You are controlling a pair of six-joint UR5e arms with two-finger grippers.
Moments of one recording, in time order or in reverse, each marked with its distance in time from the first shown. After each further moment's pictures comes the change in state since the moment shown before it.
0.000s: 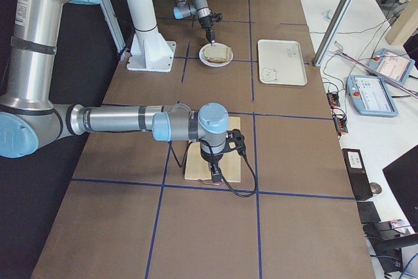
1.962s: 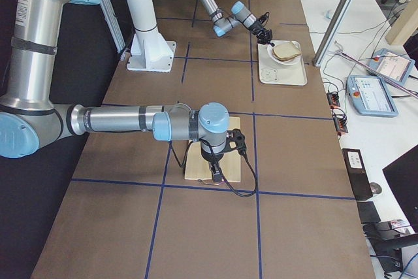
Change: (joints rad) left arm -0.324 -0.597 0.884 -0.233 0.157 -0.337; right arm 0.000 0.003 0.000 0.002 -0.002 0.011
